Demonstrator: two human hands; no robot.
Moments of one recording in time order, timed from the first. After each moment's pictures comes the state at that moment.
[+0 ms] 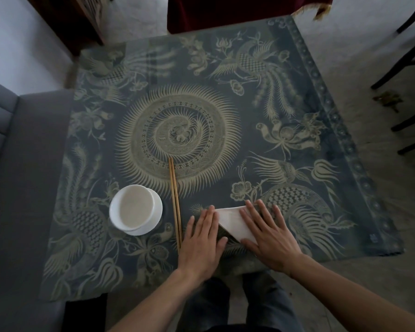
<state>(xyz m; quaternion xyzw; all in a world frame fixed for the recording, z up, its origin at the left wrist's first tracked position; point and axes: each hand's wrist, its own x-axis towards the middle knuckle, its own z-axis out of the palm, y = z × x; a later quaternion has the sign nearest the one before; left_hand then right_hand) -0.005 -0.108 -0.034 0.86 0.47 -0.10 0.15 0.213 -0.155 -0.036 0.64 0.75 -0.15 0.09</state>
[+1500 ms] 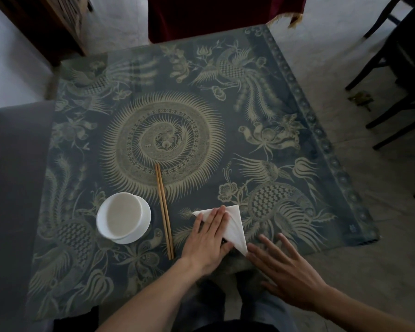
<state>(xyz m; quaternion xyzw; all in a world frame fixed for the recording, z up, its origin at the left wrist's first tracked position) 0.023 -0.095 -0.035 0.91 0.34 -0.15 0.16 0.244 -0.245 -0.030 0.53 0.84 -0.12 0.08</state>
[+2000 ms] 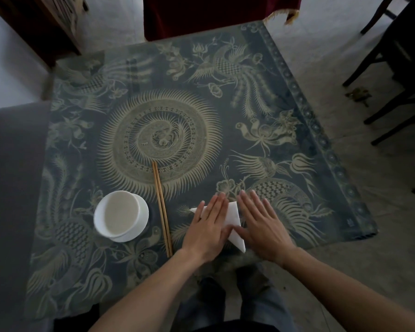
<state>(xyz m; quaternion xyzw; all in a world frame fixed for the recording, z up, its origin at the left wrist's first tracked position) 0.035 -0.083 -0.030 0.92 0.35 -0.09 0.18 0.219 -0.158 -0.016 0.69 0.70 -0.18 0.04</state>
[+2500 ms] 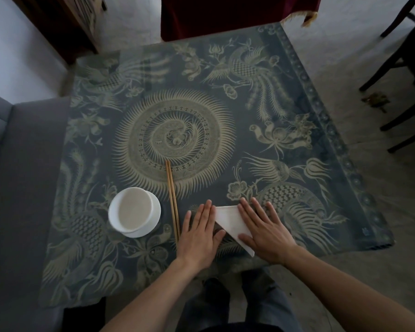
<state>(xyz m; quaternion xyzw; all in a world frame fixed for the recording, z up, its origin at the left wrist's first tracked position) -0.004 -0.090 -0.038 0.87 0.46 -0.13 0.14 0.213 -0.148 -0.039 0.64 0.74 -0.18 0.09</state>
